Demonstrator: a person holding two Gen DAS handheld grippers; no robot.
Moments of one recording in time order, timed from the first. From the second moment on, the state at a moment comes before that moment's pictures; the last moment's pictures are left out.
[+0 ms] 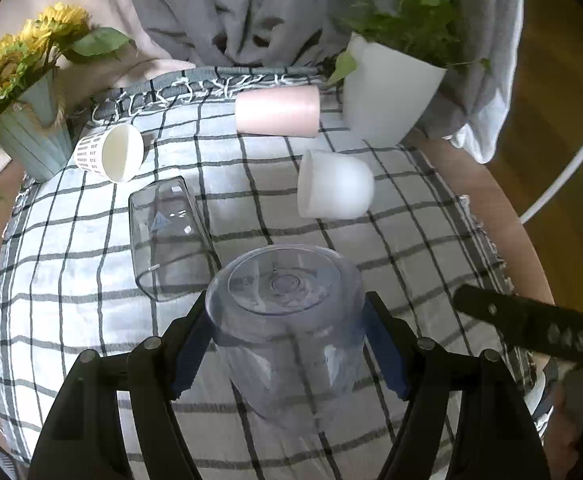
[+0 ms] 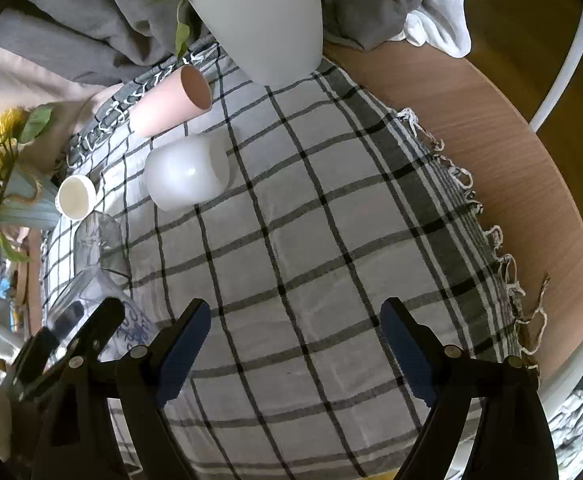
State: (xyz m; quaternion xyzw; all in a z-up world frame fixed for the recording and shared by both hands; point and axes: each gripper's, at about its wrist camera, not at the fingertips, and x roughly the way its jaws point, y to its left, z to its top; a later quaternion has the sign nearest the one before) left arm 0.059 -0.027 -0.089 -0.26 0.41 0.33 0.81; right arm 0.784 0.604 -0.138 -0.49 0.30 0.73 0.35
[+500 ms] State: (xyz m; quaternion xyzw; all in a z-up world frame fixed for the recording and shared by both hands) left arm 0.044 -0.067 -0.091 -0.24 0.41 0.28 0.83; right arm 0.798 0.593 -0.145 -0.51 0.27 0.73 0.36
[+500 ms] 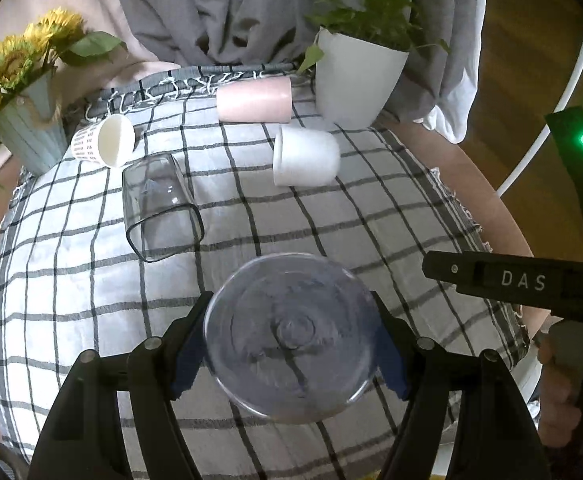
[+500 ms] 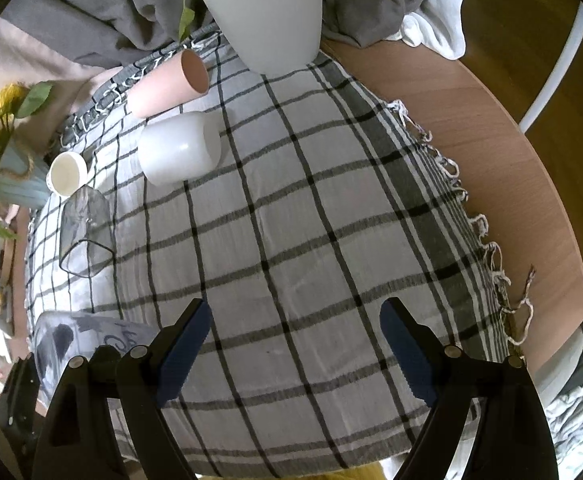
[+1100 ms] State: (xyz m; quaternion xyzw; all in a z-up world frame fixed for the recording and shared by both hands) left arm 0.020 -0.065 -0.052 -0.22 0.38 0.27 0.85; right arm 0.821 0.575 -0.103 -0.46 0.26 0.75 0.40
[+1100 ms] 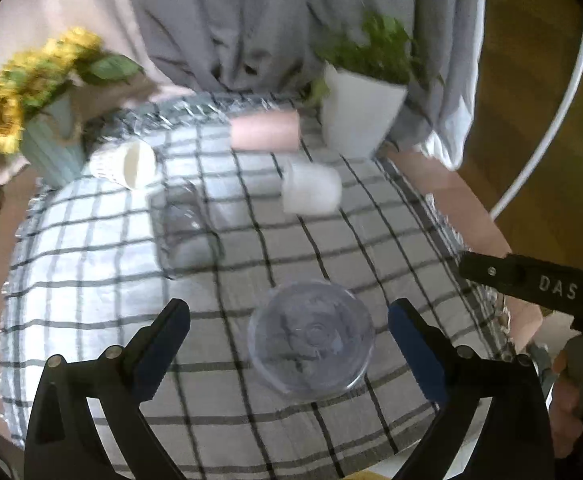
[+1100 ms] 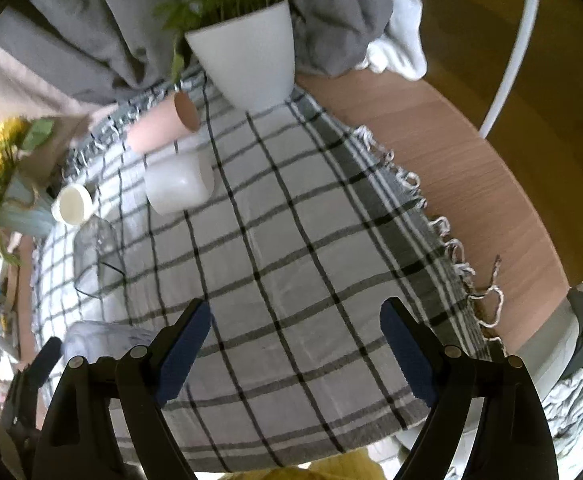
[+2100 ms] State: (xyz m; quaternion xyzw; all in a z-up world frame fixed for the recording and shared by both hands) left arm -0.133 -0.032 0.008 -0.19 0.31 0.41 0.83; right arm 0.802 0.389 -0.030 -0.32 0.07 0.88 0.34
